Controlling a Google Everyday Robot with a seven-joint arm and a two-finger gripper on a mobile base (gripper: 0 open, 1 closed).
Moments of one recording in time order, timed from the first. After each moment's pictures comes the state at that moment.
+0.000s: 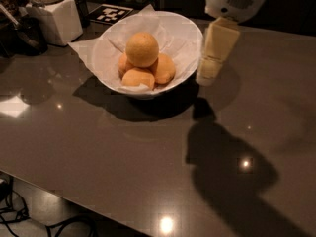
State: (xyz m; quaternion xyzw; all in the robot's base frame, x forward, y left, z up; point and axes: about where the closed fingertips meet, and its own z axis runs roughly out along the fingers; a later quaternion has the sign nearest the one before) arm 0.517 -0.102 1.005 -0.63 0.76 -0.03 0.16
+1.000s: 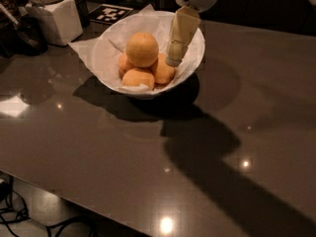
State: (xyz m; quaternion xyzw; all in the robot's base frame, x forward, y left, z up) arm 0.580 -0.050 1.001 -0.62 0.76 -0.03 0.19
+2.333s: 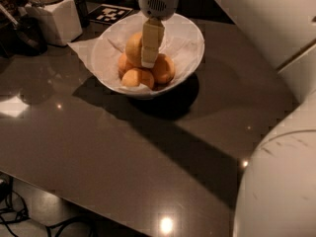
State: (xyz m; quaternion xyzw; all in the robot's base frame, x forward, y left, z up) arm 0.639 0.009 0.955 -0.65 0.74 -0.04 0.15
